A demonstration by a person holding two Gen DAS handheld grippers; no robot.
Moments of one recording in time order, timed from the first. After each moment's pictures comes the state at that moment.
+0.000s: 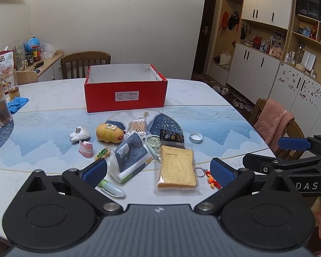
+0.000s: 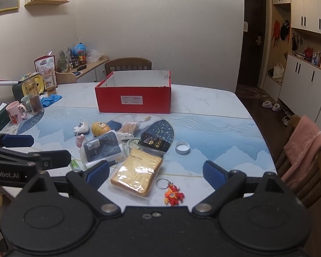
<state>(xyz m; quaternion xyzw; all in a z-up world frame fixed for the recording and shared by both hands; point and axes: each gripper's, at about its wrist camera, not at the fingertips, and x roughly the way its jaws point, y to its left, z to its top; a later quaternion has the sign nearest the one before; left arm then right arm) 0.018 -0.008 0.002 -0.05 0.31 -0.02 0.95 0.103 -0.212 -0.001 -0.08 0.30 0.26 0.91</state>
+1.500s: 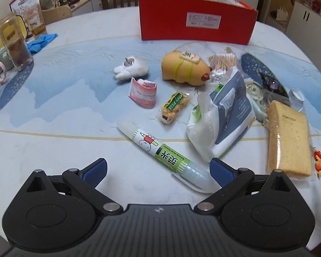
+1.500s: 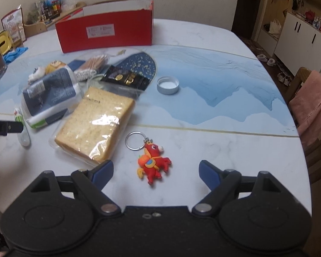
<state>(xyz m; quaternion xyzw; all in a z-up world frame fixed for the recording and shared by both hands) 0.130 0.082 -0.128 -0.05 0.48 0.11 0.87 0.189 -0.188 -0.120 -0.13 0.44 0.22 0.86</state>
